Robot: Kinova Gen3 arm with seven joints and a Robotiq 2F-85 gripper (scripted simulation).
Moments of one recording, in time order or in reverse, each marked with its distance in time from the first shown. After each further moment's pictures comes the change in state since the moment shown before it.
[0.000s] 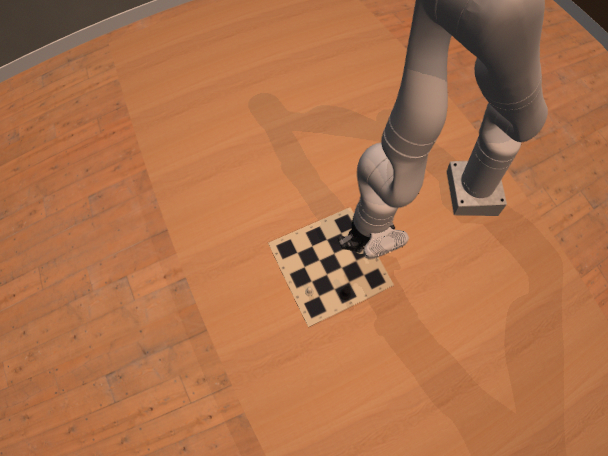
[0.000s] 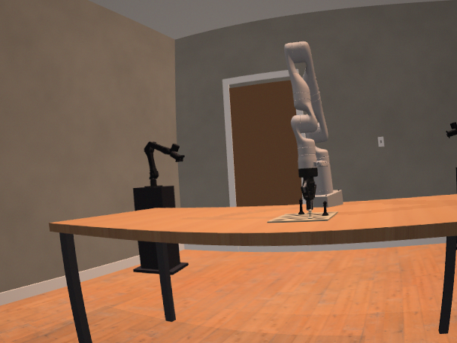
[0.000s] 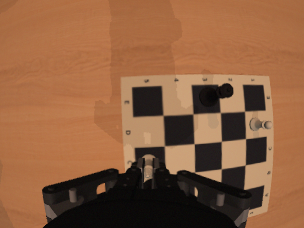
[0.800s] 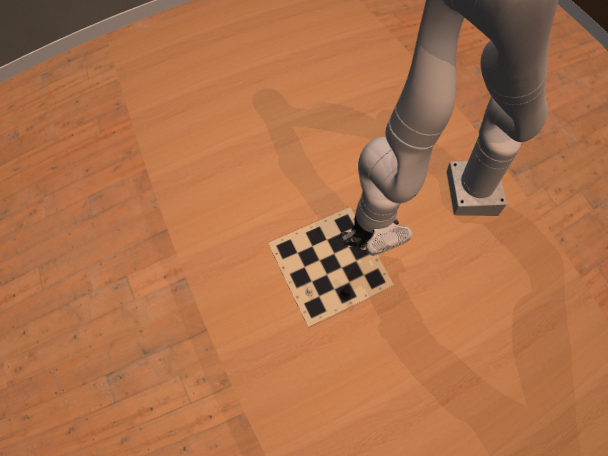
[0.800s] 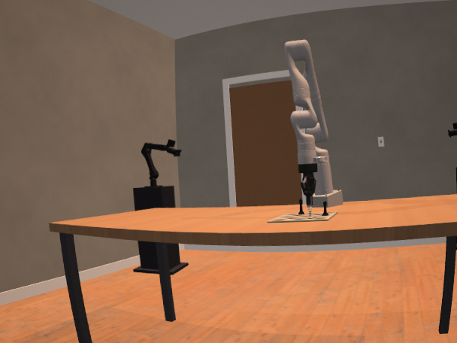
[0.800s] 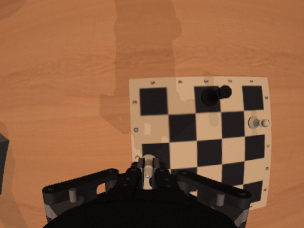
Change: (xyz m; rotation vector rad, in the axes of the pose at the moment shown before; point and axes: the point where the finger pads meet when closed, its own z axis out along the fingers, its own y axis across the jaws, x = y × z) arm -0.002 -0.007 -0.017 0.023 -0.006 0.000
